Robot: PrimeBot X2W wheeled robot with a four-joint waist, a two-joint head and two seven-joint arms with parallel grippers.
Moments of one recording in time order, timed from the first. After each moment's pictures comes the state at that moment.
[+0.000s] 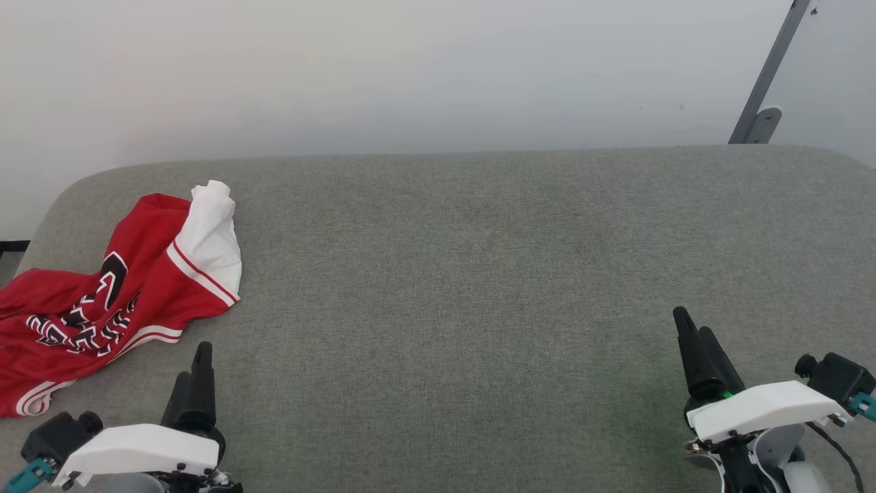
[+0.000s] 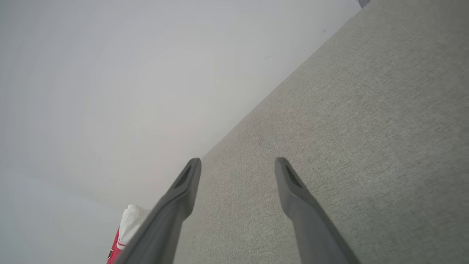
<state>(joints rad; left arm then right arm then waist) -0.01 0.17 -0.01 0.18 -1.13 0.05 -0.05 -0.11 -0.08 -0.02 0.32 0.95 0.13 -0.02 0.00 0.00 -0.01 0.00</state>
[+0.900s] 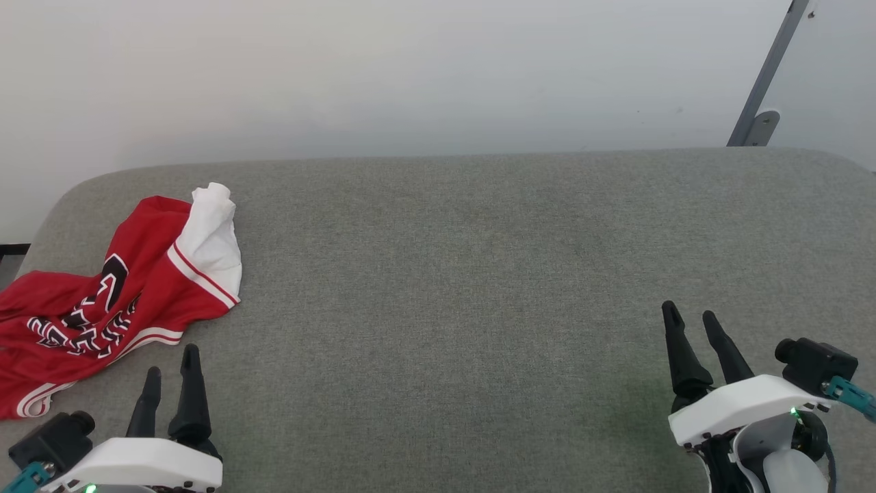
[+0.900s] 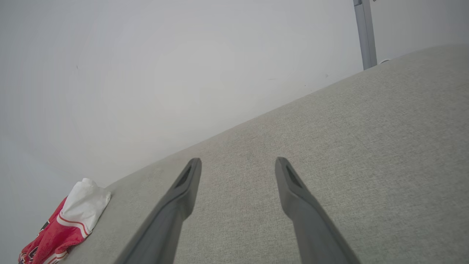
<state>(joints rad) 0.03 0.20 0.00 0.15 -0.81 0.03 -0.13 -0.13 -0.08 -0.01 0.33 0.60 0.13 -0.10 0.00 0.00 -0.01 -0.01</state>
